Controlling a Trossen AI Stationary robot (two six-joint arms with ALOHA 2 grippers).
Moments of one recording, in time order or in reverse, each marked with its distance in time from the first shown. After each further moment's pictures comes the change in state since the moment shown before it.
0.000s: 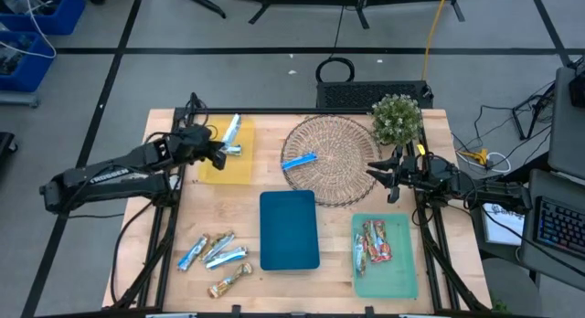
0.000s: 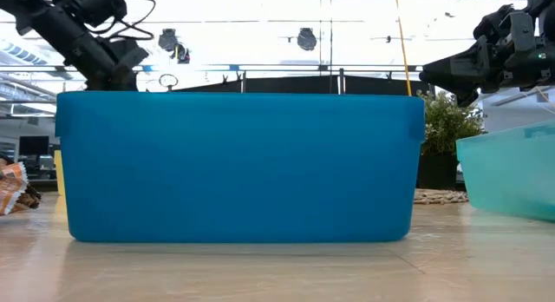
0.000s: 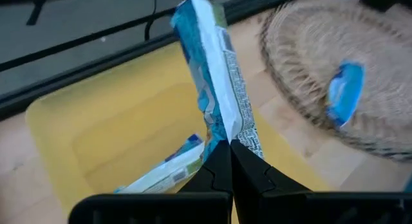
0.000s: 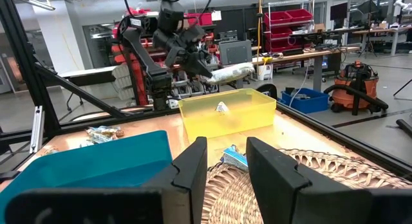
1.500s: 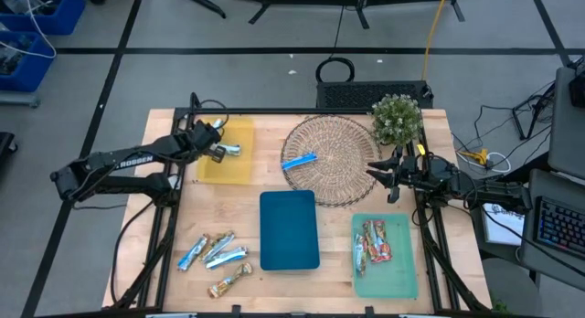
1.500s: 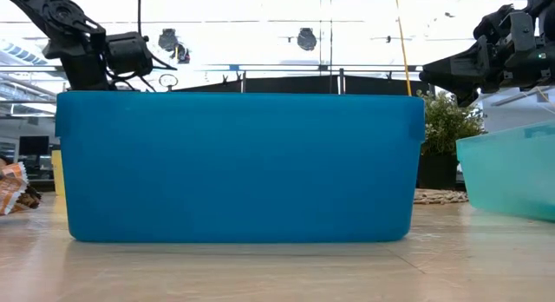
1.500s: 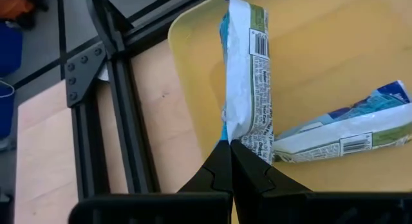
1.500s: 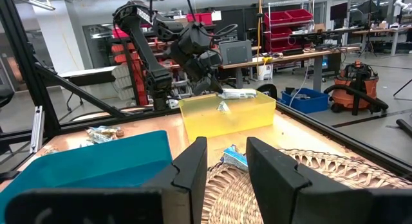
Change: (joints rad) left arm 0.151 0.326 0.000 -0.114 -0.309 -0.003; right arm 0.000 0.000 0.000 0.000 0.000 0.000
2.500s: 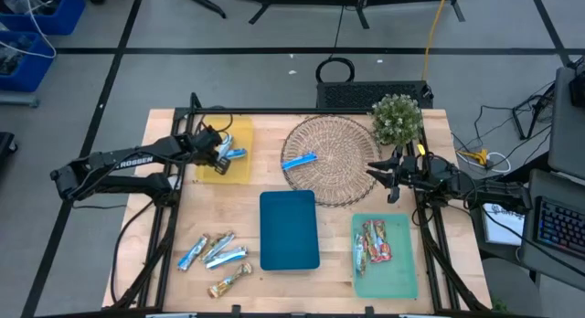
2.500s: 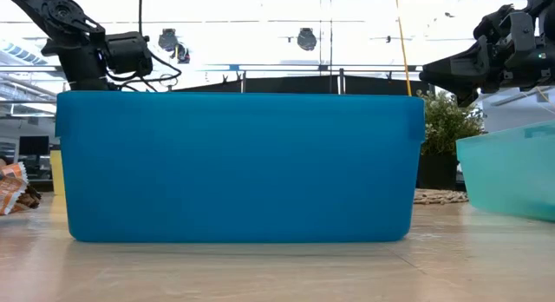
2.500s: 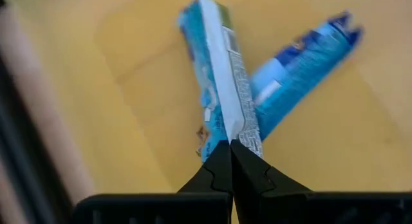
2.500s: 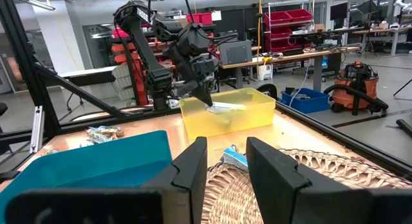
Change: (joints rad) left arm -0.034 0.003 0.001 -0.026 0.330 0.004; right arm 0.000 0.000 0.000 0.000 0.000 0.000
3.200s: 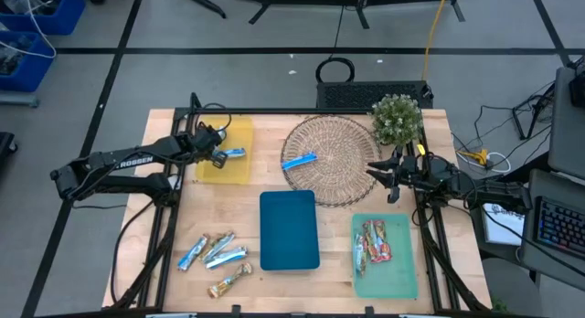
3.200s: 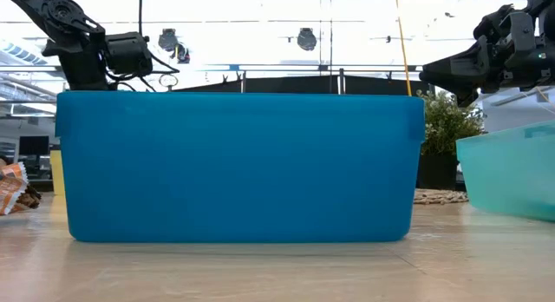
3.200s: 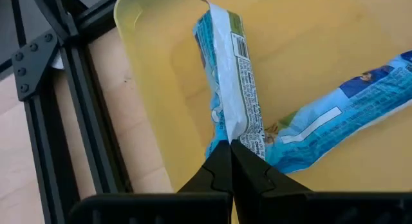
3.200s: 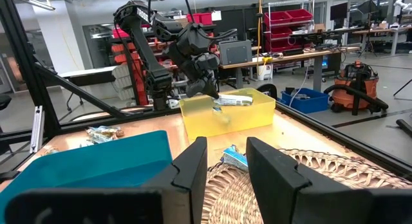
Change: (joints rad) left arm 0.002 0.000 0.000 -0.002 -0.217 -0.004; right arm 0.000 0.000 0.000 0.000 0.000 0.000
